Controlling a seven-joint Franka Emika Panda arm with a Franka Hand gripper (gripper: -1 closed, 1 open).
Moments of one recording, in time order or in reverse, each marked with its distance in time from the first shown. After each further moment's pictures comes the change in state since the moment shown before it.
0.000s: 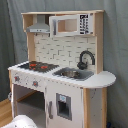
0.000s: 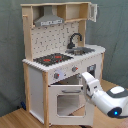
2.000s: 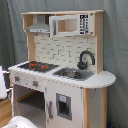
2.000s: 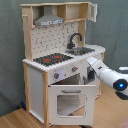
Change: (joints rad) arm 0.173 0.098 -0.202 -0.311 0.027 0.008 -0.547
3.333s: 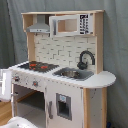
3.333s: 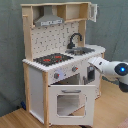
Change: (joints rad) arm 0.093 0.126 -0.093 -0.122 0.209 -0.017 -0.318
